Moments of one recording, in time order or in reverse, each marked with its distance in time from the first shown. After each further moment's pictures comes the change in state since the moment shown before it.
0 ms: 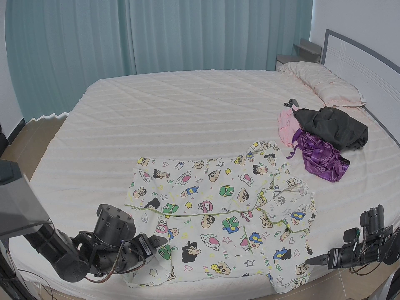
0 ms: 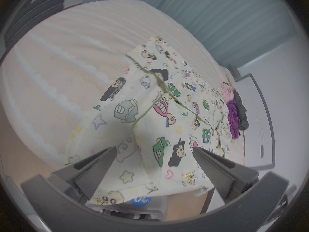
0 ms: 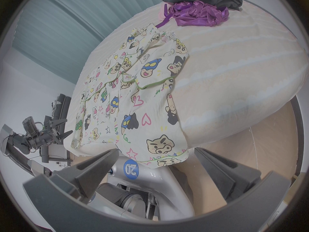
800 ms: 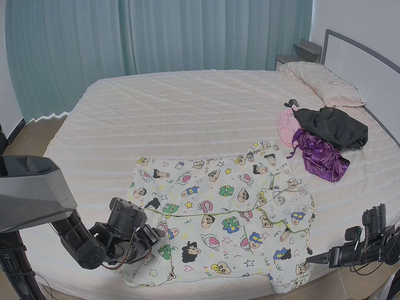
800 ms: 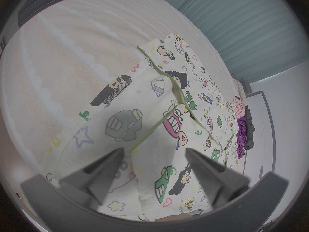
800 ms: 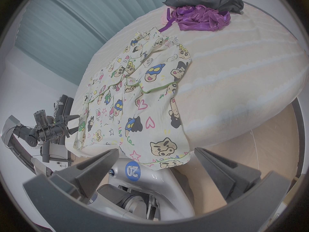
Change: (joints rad) left arm 0.070 0.176 -0.139 -0.001 -0.008 -0.111; right arm 0.001 -0.035 0.000 0.000 0.008 0.002
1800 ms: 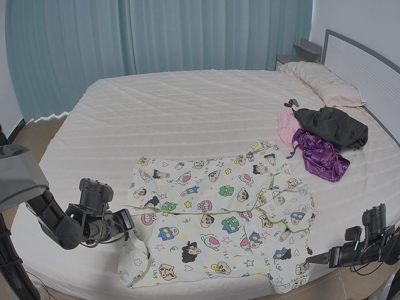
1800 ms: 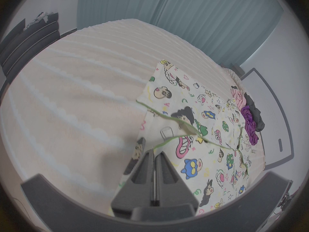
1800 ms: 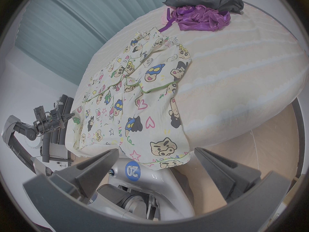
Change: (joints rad) left arm 0.223 -0.077 -0.013 0.017 -0.019 0.485; right arm 0.000 0.000 0.000 0.001 0.001 -0.001
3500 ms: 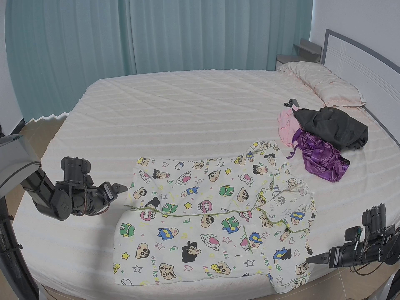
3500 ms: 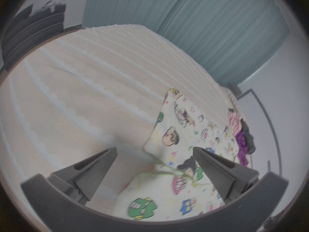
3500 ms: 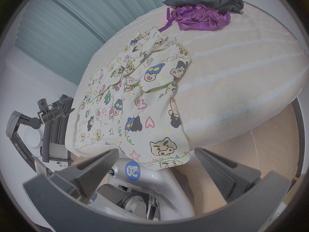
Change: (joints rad) left arm 0.249 0.086 -0.211 0.023 -0.207 0.055; right arm 0.000 0.003 0.000 -0.001 0.000 0.000
